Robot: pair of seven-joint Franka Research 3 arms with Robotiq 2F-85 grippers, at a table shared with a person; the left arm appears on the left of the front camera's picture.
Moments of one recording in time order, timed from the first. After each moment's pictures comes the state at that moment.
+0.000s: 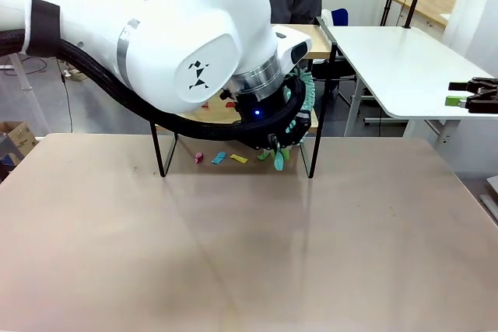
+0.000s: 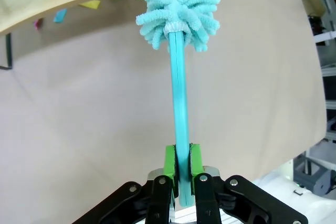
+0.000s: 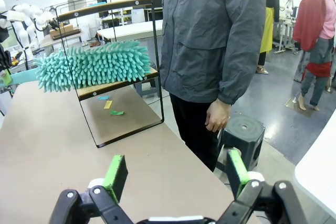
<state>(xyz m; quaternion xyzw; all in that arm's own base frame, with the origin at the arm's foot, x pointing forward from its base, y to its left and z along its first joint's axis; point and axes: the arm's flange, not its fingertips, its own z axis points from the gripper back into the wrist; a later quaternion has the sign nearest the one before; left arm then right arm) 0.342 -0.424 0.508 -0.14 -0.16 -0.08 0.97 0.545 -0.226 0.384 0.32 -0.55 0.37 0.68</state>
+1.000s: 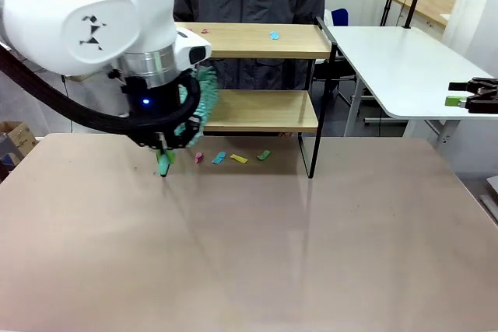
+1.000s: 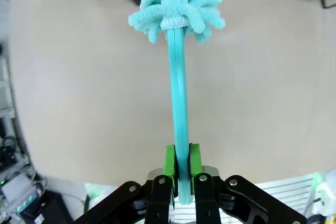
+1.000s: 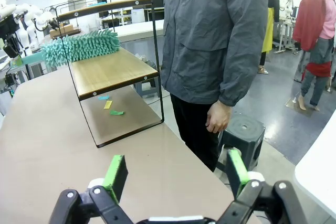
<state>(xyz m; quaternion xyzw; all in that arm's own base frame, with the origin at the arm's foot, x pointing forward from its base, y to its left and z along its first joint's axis) 0.343 -0.278 0.519 0.03 -0.10 -0.02 0.99 0.545 -0.226 0.384 0.32 -0.55 0.37 0.68</state>
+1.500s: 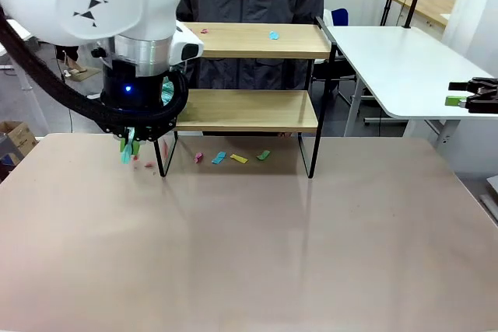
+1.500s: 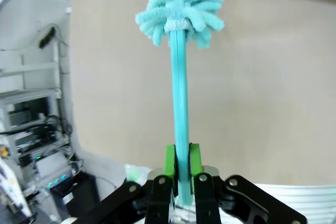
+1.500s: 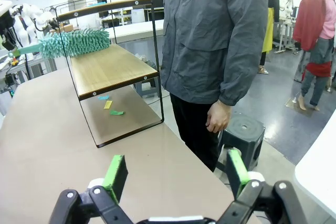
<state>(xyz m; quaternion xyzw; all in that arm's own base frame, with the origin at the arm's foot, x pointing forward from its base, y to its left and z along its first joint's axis) 0.328 -0.280 0.543 0.16 -0.11 0.01 0.98 0.545 -0.226 0.384 0.32 -0.55 0.37 0.68</state>
